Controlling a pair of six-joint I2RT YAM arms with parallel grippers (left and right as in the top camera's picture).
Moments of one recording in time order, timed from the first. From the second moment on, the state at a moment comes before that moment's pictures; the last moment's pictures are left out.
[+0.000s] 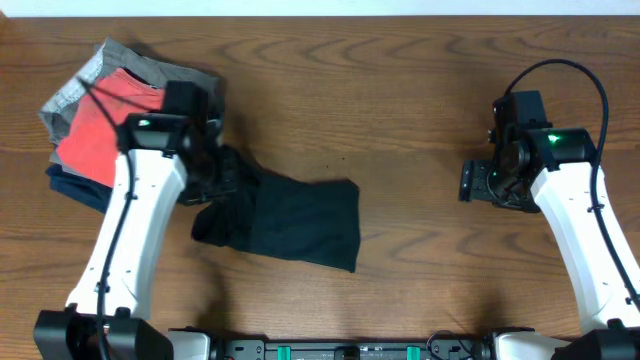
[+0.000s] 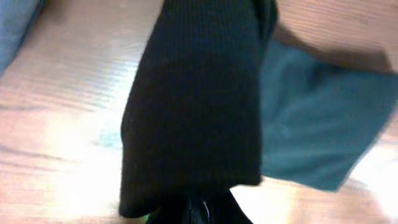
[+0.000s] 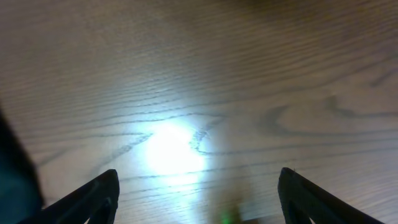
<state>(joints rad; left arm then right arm) -0.11 1.51 1.32 -1.28 0.10 -0.25 0.09 1.45 1.22 -1.22 0.08 0.30</state>
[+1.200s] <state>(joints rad) -0.57 1.62 1.44 -1.16 0.10 -0.45 0.09 1.45 1.16 -1.08 -0.35 0.06</state>
